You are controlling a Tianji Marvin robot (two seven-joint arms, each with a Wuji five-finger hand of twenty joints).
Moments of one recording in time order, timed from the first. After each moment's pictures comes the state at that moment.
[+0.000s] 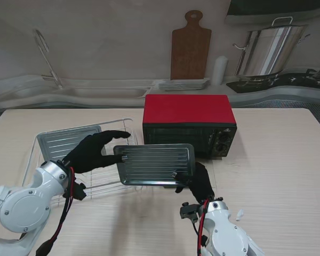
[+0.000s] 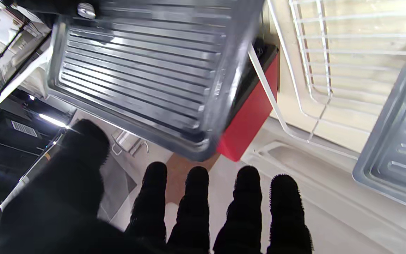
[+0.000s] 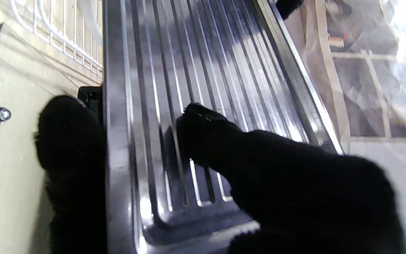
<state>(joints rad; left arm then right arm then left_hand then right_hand) 1.76 -1.04 -1.47 -2.11 0.46 0.02 -0.32 -1.81 -1.25 1.12 -1.82 0.17 -0.13 -0.35 0.65 -0.28 0.36 -0.04 0.28 0.09 0.35 0.41 0.35 0.16 0.24 0.44 0.25 0.32 0.30 0.58 -0.05 0.35 0.75 0.64 0.80 -0.84 1.33 -0.26 1.04 0.03 0.73 0.33 1.14 0.20 0.68 0.32 1.12 0.26 0.70 0.33 1.02 0.30 1.42 0.18</state>
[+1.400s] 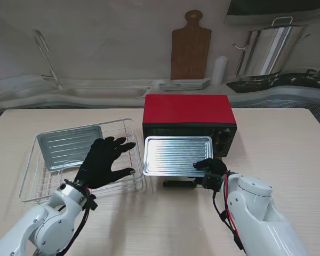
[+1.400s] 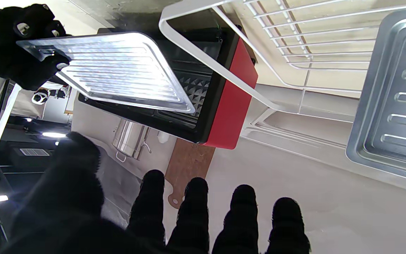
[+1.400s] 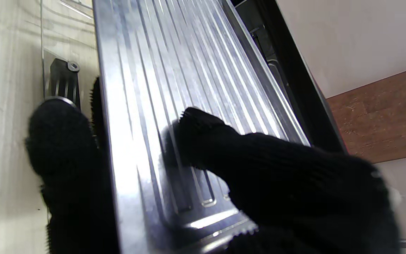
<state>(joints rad) 1.78 -1.08 -1.32 -1.88 0.88 -0.17 0.11 -1.63 -1.30 1.38 -1.76 0.72 0.61 -0.32 0.66 -0.16 0.17 -0.04 0.25 0.07 0.29 0.30 0.30 0.16 0.13 0.35 0.17 0.27 0.15 0.44 -0.04 0.31 0.21 0.59 0.81 -0.81 1.34 -0.26 1.01 0.13 0.75 0.25 1.13 0.28 0.67 0.31 1.15 0.29 0.70 0.31 1.03 0.34 1.45 0.16</state>
